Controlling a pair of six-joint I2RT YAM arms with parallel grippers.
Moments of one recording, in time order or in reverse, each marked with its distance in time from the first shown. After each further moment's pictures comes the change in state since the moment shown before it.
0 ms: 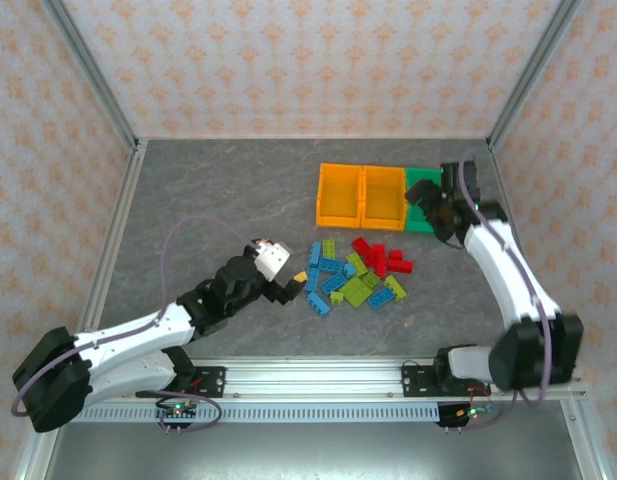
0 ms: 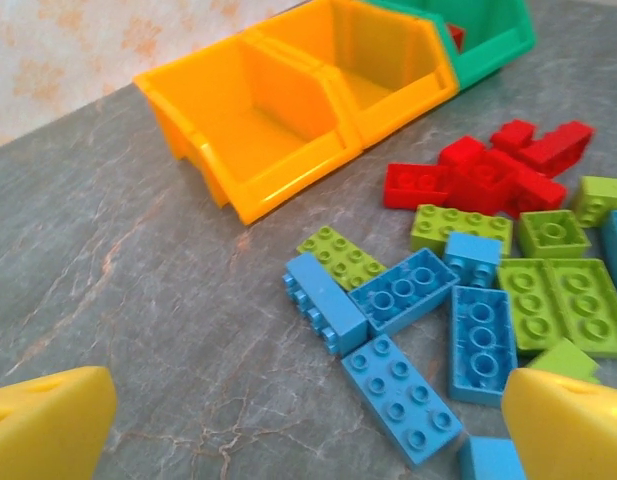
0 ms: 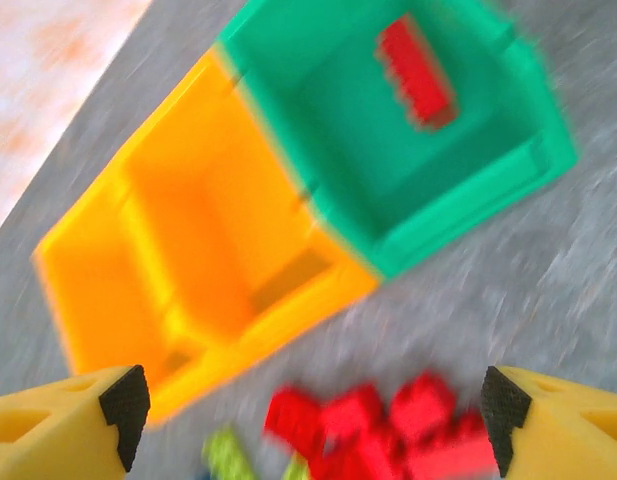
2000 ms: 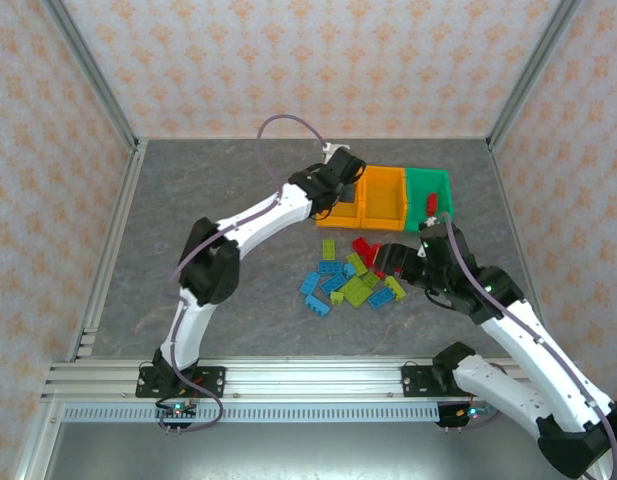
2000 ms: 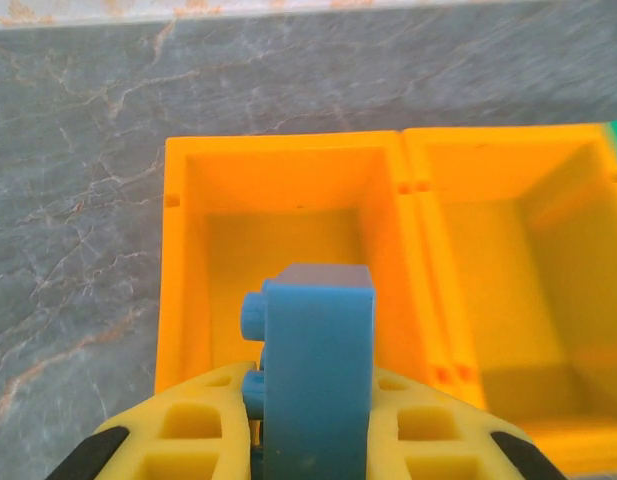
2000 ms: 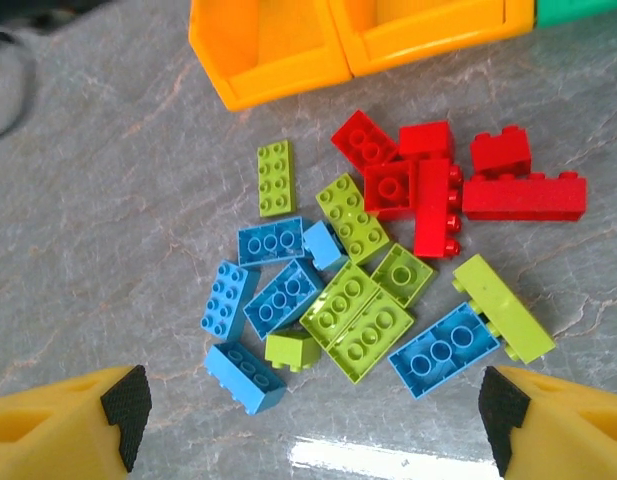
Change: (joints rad) left arm 0.111 1.155 1.521 -0.746 -0.167 -0.502; right arm 0.385 -0.443 -0.199 -0.188 0.027 -0.080
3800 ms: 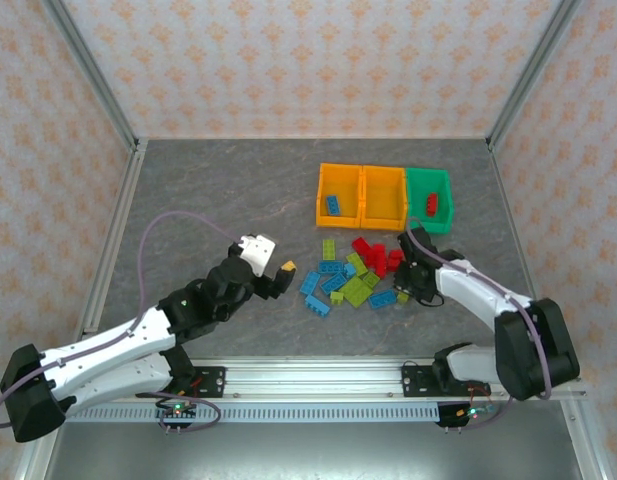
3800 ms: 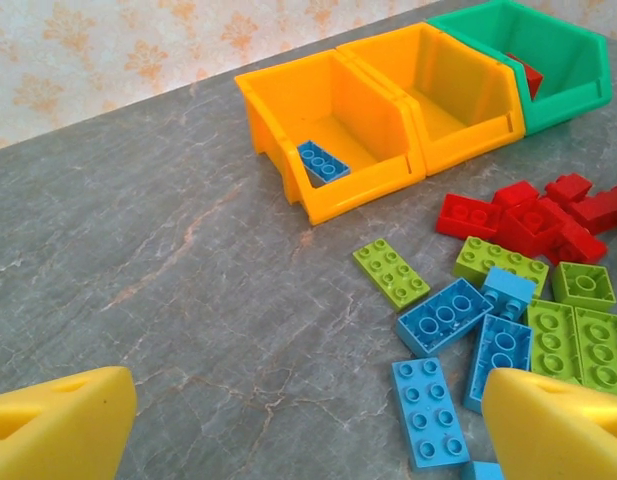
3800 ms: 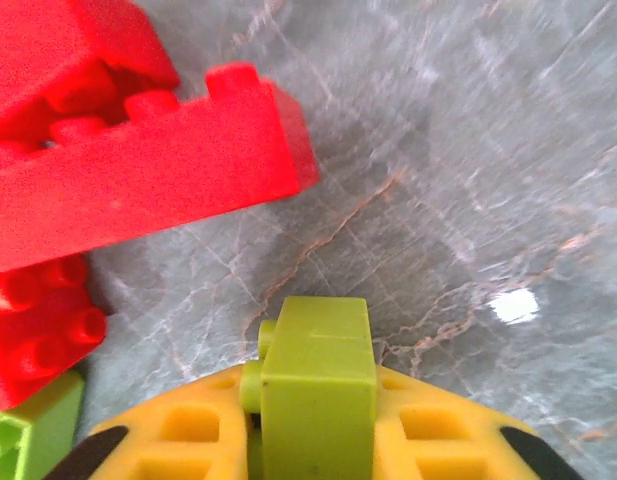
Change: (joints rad) left arm -0.196 -1.346 -1.433 0.463 -0.059 0.362; right arm -0.212 0.469 -0.272 0.260 0.070 0.010
